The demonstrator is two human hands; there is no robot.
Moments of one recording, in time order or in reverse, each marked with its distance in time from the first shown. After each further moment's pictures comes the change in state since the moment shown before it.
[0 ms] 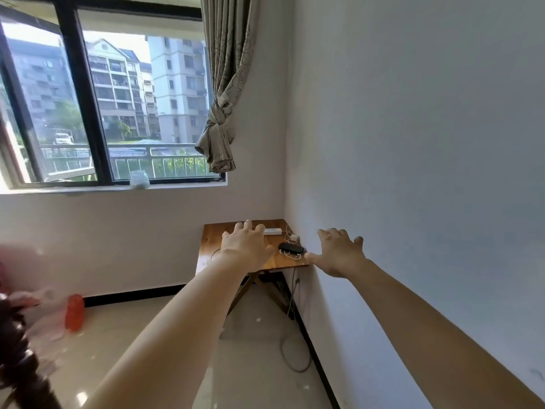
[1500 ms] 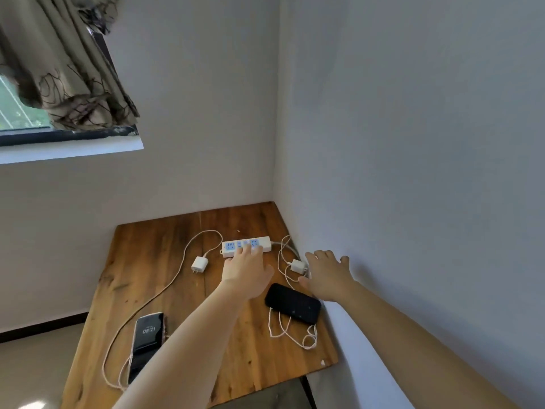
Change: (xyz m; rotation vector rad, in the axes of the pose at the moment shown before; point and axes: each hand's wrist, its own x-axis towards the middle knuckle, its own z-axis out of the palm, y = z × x) left_hand 0.850 -0.076 0.389 -0.170 -0.312 -0.019; right_hand 0.827 0.121 0.372 -0.039 -0.399 -0.006
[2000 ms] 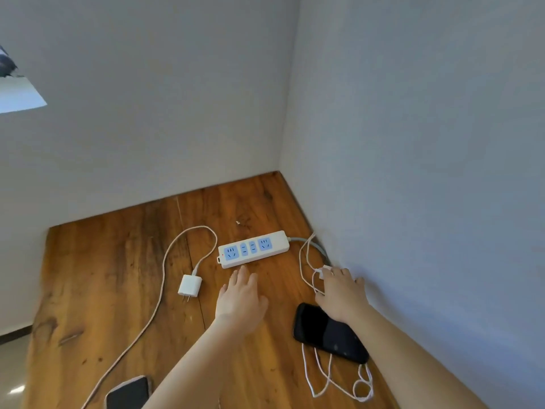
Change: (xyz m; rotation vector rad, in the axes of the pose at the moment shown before) left_hand 0.179 -0.127 0.134 -0.024 -0.336 0.012; right_hand 0.194 -0.022 0.132 0.116 -0.201 0.251
